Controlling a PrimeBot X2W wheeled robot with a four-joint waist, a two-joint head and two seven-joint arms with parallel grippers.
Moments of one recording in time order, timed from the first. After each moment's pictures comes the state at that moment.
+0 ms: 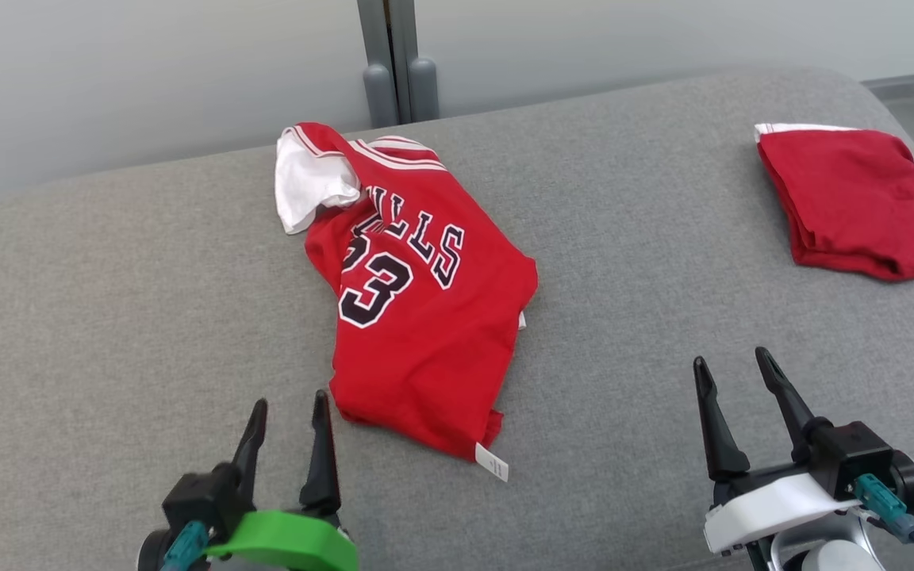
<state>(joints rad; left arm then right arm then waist) -0.04 0.11 -0.36 0.19 -0.49 0.15 -0.26 0.01 -0.05 0.03 0.12 0.08 0.13 -0.26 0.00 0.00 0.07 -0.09</state>
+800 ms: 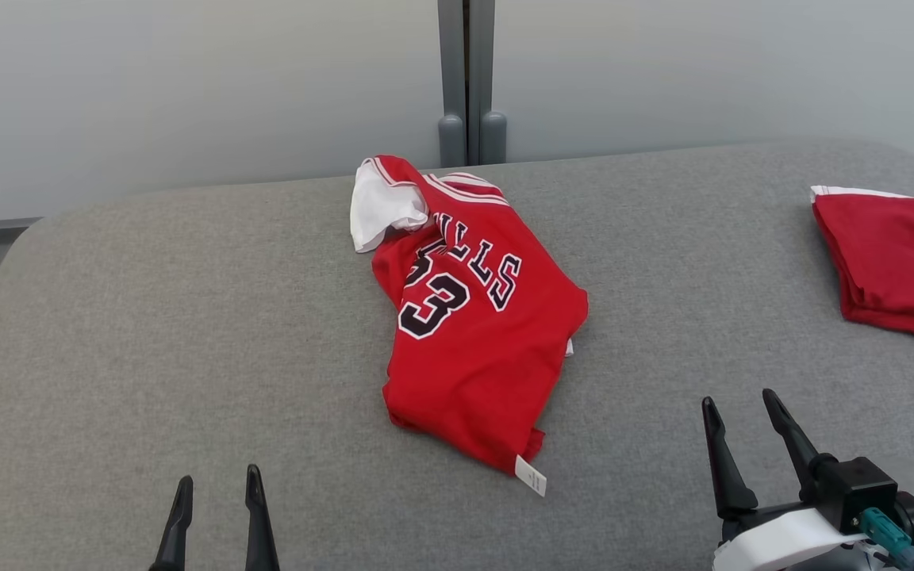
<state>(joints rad) 0.27 0.05 -0.13 -0.04 -0.25 0.09 -0.26 0.09 -0.05 0.02 0.13 0.09 0.13 -0.26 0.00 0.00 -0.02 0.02</state>
